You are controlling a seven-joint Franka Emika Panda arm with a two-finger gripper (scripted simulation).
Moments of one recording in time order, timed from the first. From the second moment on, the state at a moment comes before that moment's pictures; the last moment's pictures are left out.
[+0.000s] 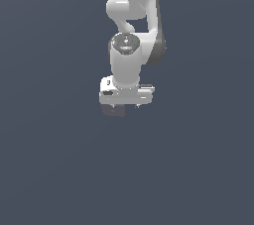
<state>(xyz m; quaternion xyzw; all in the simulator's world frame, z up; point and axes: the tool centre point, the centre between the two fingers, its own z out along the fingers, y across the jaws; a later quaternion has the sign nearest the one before) -0.011 -0.005 0.159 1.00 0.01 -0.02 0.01</state>
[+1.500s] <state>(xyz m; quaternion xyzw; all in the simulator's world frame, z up) -0.011 -0.020 0.172 1.00 0.09 -0.01 0.01</state>
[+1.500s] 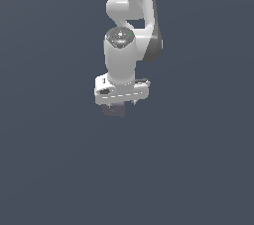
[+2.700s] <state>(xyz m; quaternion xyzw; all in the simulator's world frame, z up) -0.035 -0.044 0.160 0.93 0.36 0.00 0.00</state>
